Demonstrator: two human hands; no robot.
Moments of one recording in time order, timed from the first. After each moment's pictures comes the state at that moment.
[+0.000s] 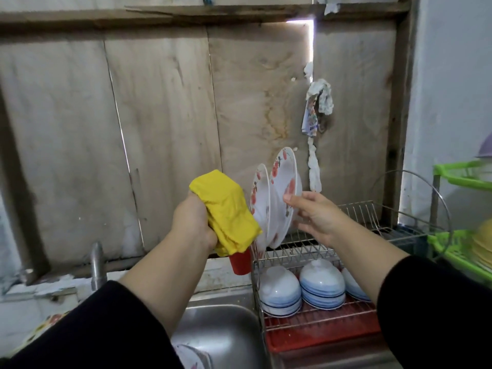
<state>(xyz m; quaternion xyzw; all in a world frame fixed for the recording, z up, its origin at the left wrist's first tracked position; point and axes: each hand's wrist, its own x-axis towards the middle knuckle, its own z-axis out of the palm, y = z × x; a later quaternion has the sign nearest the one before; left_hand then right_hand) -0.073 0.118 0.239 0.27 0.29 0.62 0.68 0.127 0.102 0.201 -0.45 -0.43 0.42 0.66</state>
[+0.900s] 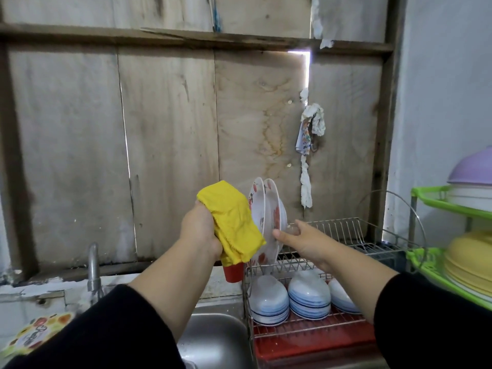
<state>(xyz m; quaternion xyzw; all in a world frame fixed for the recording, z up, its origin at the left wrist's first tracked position) -0.073 0.108 0.233 0.28 0.28 0.59 0.70 0.114 0.075 0.187 -0.61 -0.54 0.31 0.49</state>
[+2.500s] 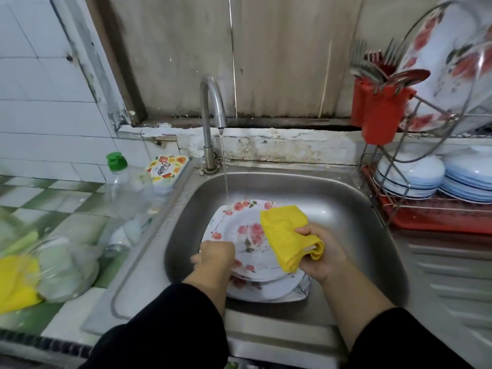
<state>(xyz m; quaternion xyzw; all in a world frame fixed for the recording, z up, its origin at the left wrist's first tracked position) -0.300 0.152 -0.102 0.26 0.82 0.29 0.43 -0.119 0.105 -0.057 -0.34 -0.14 0.77 0.52</state>
